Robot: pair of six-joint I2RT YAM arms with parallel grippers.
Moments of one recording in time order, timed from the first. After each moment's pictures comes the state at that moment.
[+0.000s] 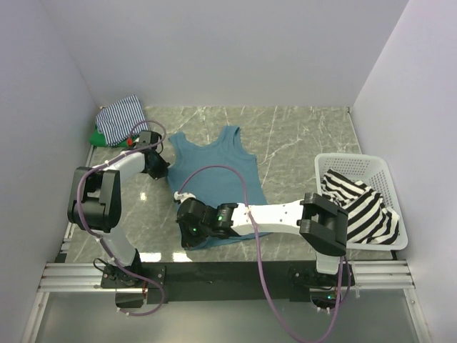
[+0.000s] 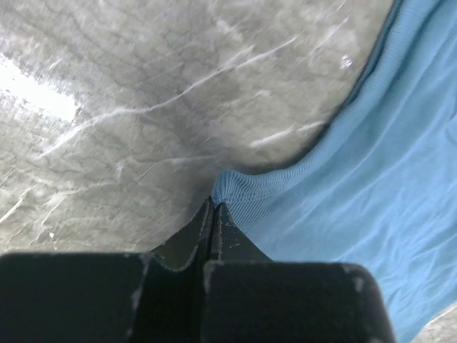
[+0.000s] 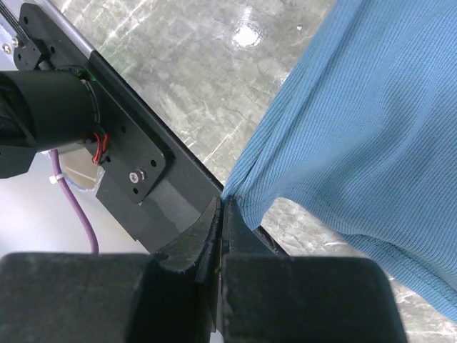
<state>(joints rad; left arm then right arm) -0.12 1.74 1.05 -0.38 -0.08 -0.87 1.29 1.81 1.22 -0.27 -0.05 0.75</state>
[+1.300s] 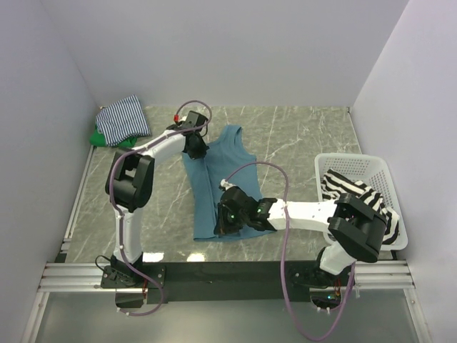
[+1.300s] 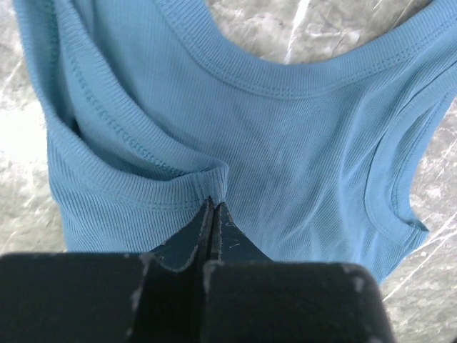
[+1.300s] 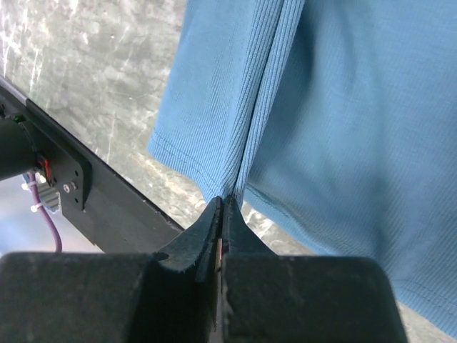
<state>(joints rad) -0.41 2.07 1.57 -0.51 -0.14 -0.88 1.06 1.55 0.80 -0.11 -0.11 0.84</state>
